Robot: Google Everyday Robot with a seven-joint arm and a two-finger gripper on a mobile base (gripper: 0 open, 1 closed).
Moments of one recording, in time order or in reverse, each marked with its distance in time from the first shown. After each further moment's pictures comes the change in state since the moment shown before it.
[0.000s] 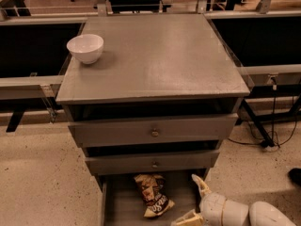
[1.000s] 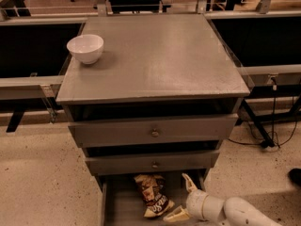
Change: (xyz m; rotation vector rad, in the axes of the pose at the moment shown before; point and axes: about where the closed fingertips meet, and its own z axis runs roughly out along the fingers) arm 0.072 -0.032 0.066 0.049 0.130 -0.137
